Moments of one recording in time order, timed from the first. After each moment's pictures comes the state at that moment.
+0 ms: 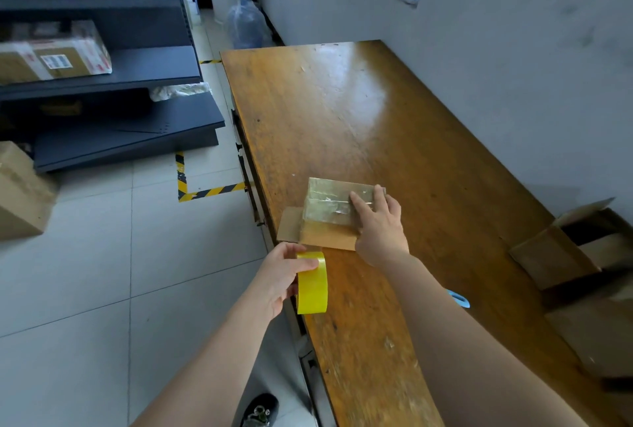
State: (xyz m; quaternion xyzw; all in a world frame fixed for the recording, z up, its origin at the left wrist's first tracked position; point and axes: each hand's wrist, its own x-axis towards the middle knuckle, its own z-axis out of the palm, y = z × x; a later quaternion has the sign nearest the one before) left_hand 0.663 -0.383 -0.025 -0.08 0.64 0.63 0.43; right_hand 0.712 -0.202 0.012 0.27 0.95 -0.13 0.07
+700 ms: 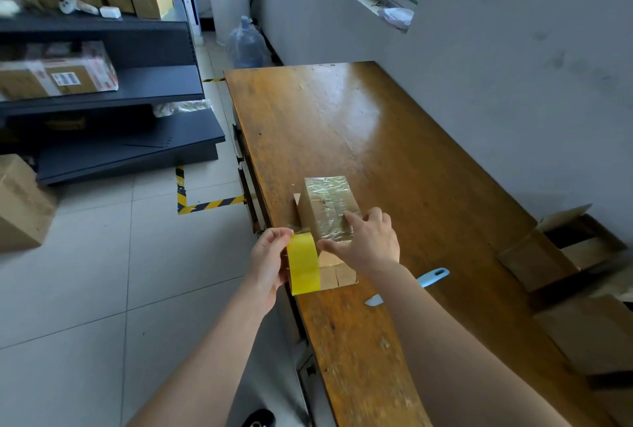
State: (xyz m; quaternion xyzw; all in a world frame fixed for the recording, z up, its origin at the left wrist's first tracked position) left_hand 0.665 -0.396 0.009 -0.08 0.62 0.72 0.31; right_hand 0.719 -0.228 0.024 0.29 0.96 -0.06 0.04
